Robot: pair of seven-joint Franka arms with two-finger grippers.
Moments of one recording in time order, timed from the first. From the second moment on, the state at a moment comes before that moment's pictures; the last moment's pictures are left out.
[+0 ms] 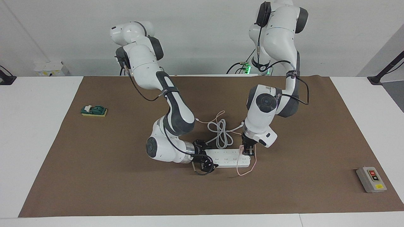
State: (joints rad) left arm -0.37 0.55 -0.05 -1.55 0.01 2.16 -1.89; right arm 0.31 1.06 0.07 -0.92 0.80 1.97 1.32
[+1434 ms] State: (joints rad) left arm -0.37 0.55 -0.05 -1.55 0.01 2.16 -1.89; right arm 0.28 1.07 0.08 -0.90 0.80 1.92 1.31
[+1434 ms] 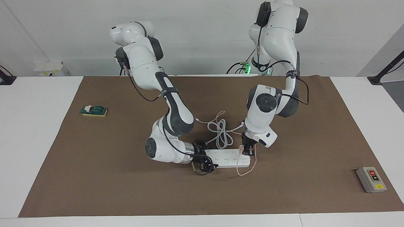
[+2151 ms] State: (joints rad) left arm -0.37 0.55 -0.05 -1.55 0.01 2.16 -1.89; right arm 0.32 1.10 0.08 -0.88 0.80 2.07 1.28
